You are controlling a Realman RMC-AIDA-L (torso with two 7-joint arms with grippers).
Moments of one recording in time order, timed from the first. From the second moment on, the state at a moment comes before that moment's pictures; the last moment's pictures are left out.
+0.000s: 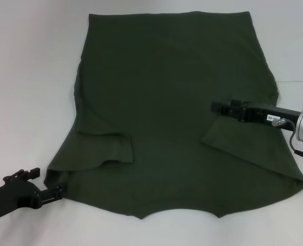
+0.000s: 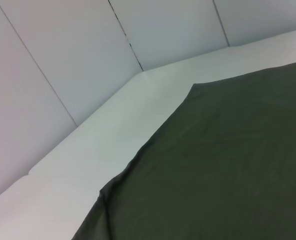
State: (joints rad) left arm -0.35 -2.17 0.55 0.68 2.03 1.13 -1.29; right arm 0.59 2.08 -0.87 -0.65 -1.79 -1.02 1.81
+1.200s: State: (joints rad) left arm -0.37 -2.17 0.63 0.68 2.06 1.19 -1.32; right arm 0.58 2.08 -0.87 -0.64 -1.79 -1.02 1.80
